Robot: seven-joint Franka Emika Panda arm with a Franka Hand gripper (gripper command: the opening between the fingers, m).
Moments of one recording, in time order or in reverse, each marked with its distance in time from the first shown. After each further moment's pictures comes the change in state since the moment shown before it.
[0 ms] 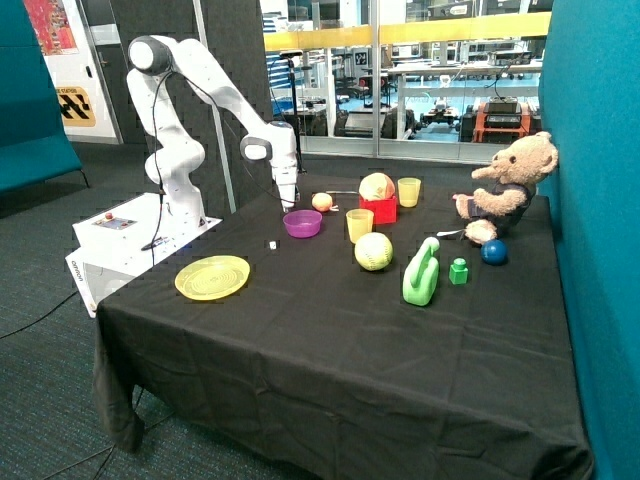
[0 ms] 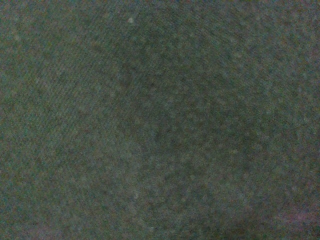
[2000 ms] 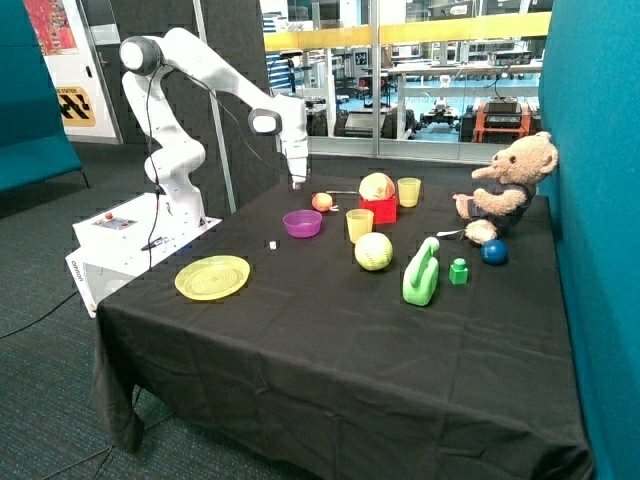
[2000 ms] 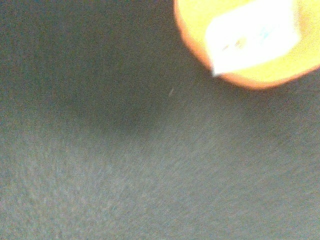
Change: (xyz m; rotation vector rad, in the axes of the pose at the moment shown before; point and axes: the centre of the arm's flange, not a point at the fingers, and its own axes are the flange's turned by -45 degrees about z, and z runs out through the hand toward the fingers) arm 0.042 0.027 -0.097 -0.005 0.003 -0.024
